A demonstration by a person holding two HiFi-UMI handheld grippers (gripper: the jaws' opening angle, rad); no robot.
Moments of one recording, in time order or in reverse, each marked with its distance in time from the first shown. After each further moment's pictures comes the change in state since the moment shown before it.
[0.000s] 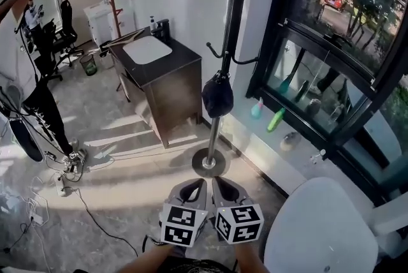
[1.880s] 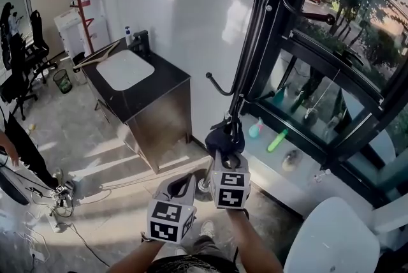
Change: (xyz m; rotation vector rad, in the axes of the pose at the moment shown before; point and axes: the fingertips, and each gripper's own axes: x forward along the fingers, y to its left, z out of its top) left arm 0.142 0.173 0.091 0.008 -0.018 -0.111; right arm 0.254 -0.122 0.118 -0.122 -0.025 -0.389
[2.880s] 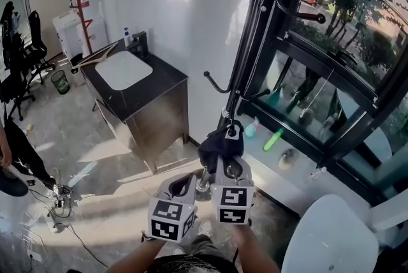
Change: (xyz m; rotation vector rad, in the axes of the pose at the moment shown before) left arm -0.008 -0.014 -0.003 -0.015 -0.016 -0.028; right arm -0.063 0.013 0.030 -0.145 -0.136 0.002
